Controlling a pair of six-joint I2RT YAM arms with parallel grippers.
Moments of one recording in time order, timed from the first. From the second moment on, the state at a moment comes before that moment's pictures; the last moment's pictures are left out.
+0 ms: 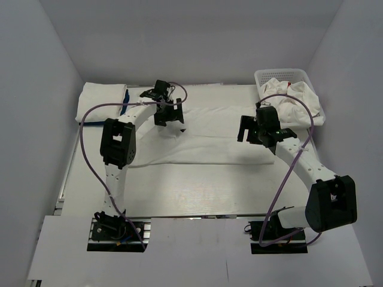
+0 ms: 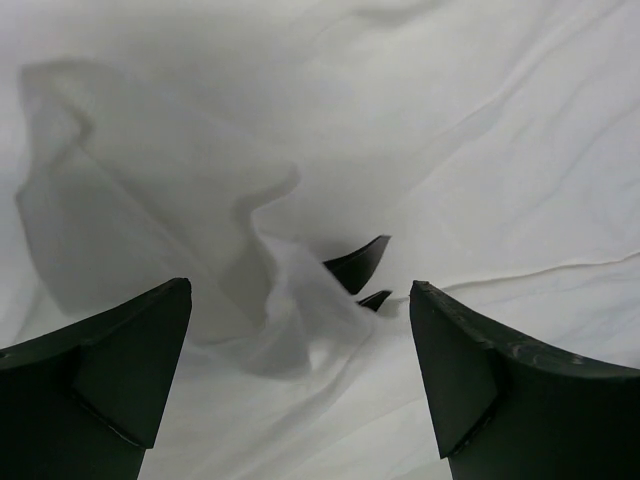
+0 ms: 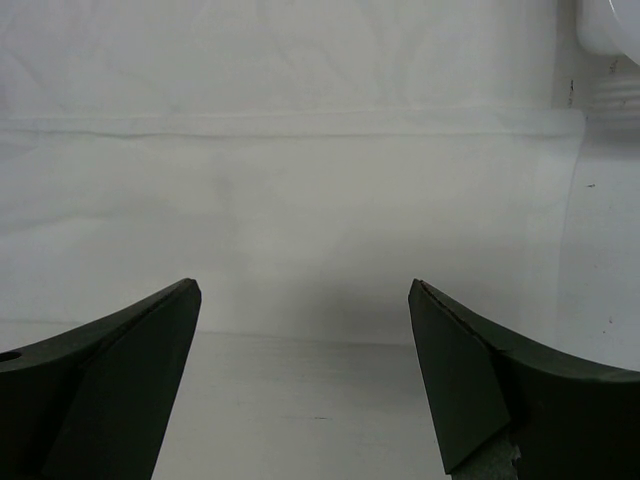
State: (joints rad) left arm -0.33 2.24 1.86 -0.70 0.13 -0.39; right arm 0.30 1.34 0.97 -0.41 0.07 0.30
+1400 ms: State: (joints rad) left arm -0.34 2.30 1.98 -0.81 0.12 -0.20; right arm 0.30 1.34 0.96 -0.42 0.09 0.28
